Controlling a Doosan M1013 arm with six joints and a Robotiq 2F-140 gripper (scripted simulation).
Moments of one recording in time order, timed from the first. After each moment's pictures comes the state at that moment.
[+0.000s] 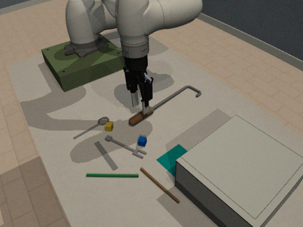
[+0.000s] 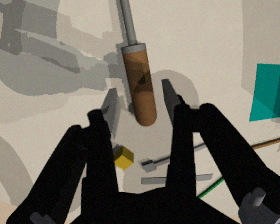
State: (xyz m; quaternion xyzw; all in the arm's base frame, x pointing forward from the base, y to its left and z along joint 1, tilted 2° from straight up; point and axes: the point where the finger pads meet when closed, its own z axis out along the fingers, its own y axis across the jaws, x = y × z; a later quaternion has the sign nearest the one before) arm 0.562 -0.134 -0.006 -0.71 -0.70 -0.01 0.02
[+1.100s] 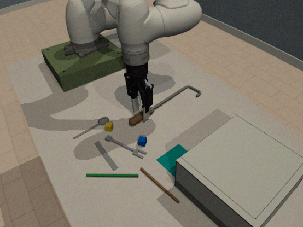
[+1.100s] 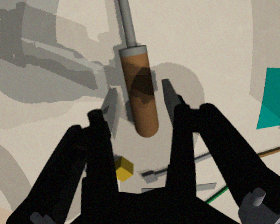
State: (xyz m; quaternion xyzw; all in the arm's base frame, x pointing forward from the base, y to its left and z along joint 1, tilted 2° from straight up) arm 0.561 -0.133 -0.034 -0.71 -0.70 -0.01 0.02
